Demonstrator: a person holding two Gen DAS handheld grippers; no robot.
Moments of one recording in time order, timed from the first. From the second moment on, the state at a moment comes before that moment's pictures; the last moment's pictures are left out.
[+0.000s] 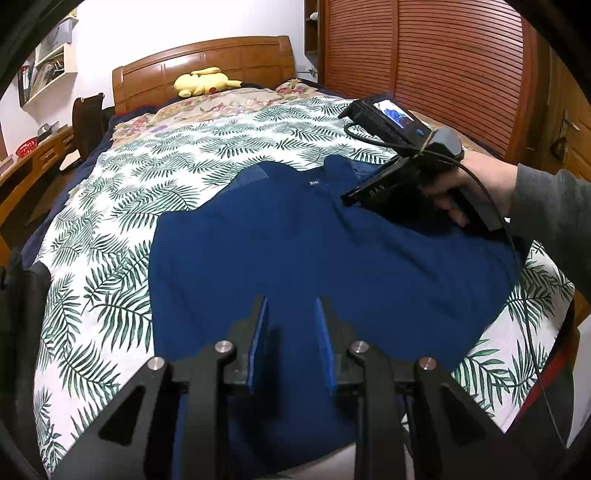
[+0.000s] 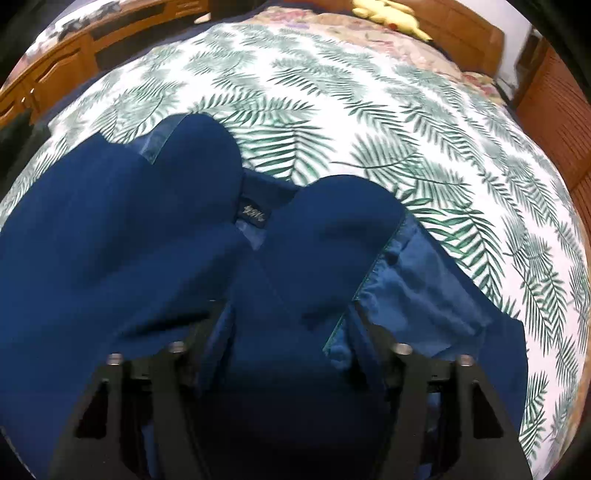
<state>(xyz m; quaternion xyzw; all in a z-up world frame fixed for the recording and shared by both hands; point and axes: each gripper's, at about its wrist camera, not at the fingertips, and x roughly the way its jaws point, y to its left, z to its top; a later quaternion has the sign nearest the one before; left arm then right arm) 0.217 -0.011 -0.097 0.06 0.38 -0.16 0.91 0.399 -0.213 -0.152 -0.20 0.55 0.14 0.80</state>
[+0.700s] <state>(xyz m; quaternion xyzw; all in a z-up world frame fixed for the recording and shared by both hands) 0.217 -0.010 -0.096 0.05 0.37 -0.16 0.91 0.437 -0.197 -0.067 -0.22 0.39 0.06 0.89</state>
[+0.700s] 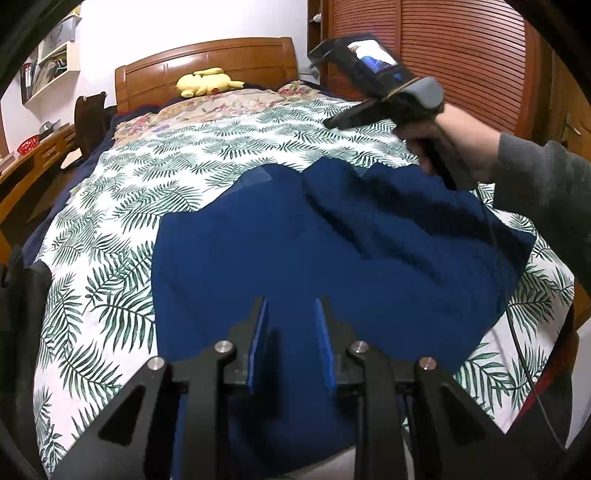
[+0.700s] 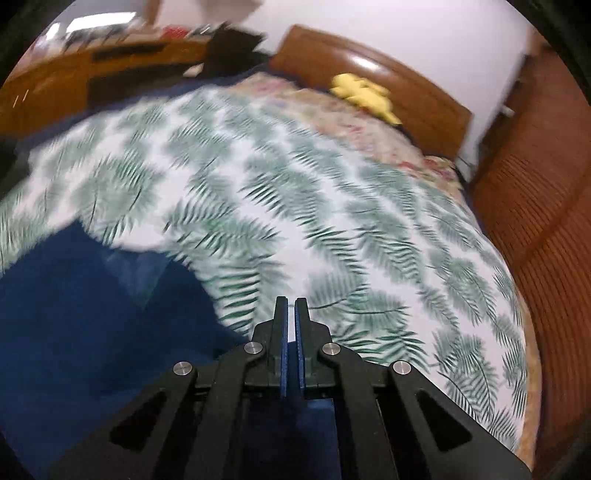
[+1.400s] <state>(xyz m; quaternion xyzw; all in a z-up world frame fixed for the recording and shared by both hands) 0.225 -0.051 -0.093 0.07 0.37 -0.19 0.91 0.278 -0.362 -0.077 -0.09 0.47 0.04 0.88</state>
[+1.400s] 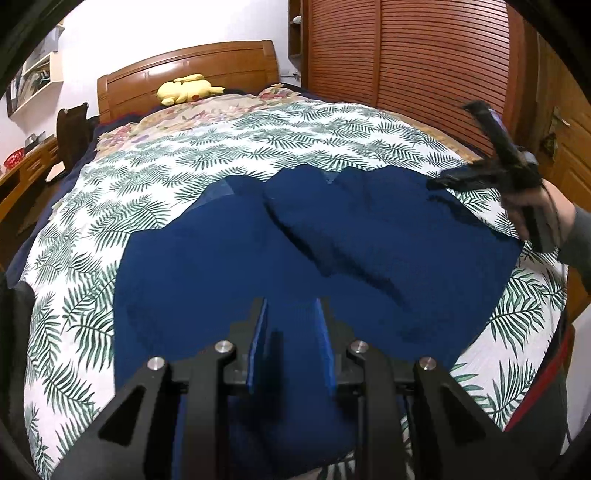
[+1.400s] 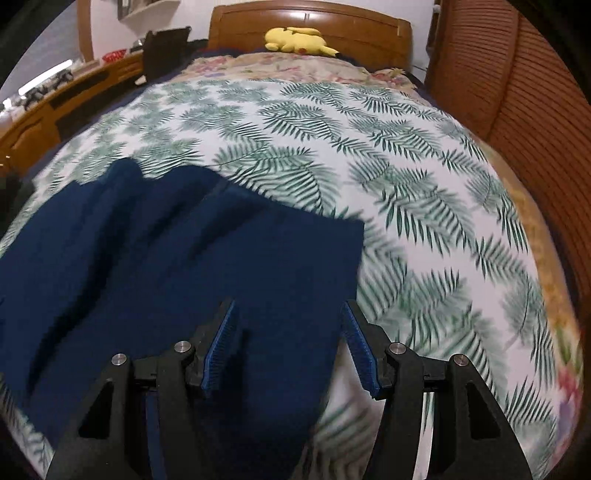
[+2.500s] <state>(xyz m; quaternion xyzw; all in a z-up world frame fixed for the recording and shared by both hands) 0.202 -0.100 -0.120 0.11 0.39 -0.22 0.89 0.162 -0.379 -0.115 0.06 0.51 0.04 0.86</state>
